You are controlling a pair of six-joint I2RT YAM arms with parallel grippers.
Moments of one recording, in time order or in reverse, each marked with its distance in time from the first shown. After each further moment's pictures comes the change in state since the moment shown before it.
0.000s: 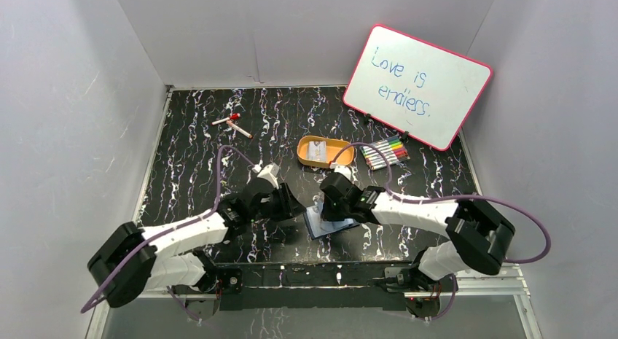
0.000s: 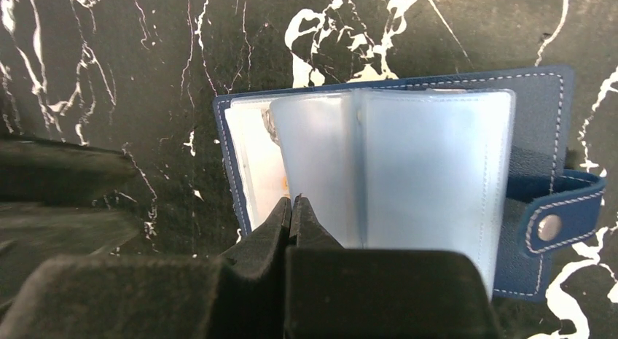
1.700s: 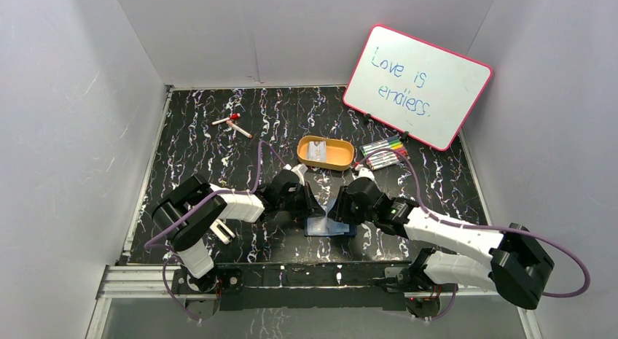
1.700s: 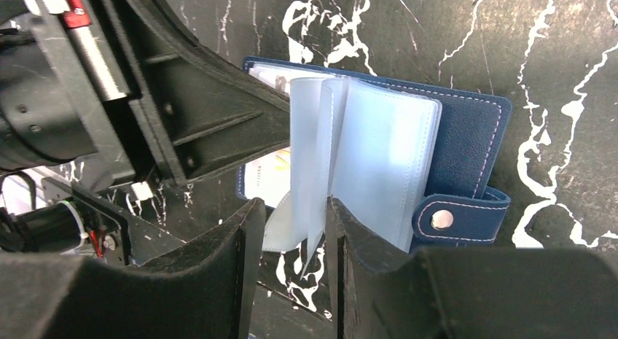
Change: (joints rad) left arm 0.000 0.570 0.176 0.313 0.233 -0.047; right arm -0.073 -0.331 -0.207 0.047 -0.055 0.079
